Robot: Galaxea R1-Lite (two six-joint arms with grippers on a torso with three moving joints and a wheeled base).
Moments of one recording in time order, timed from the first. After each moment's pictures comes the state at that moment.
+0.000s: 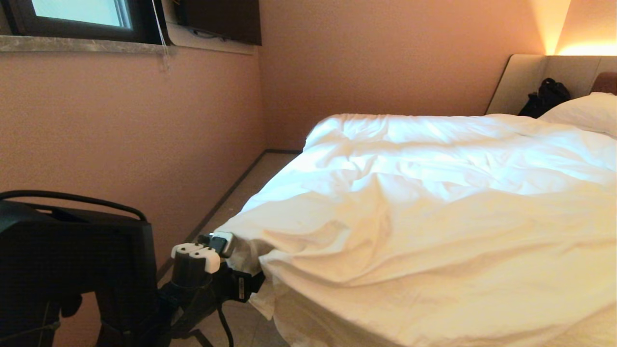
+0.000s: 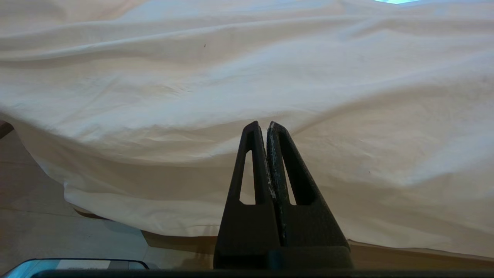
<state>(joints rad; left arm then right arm) -0.36 2.21 -0.39 -1.35 0.04 -0.10 0.01 0.00 -0.03 0.07 0.01 -0.02</state>
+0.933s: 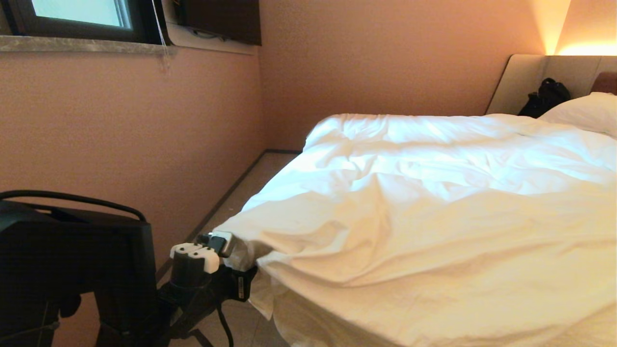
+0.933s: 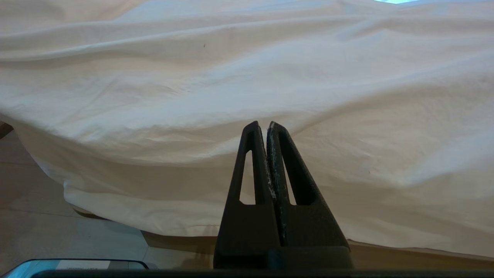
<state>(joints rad) -0.36 2.21 -0.39 -1.36 0.04 -0.10 0.01 0.00 -0.03 0.07 0.01 -0.02</state>
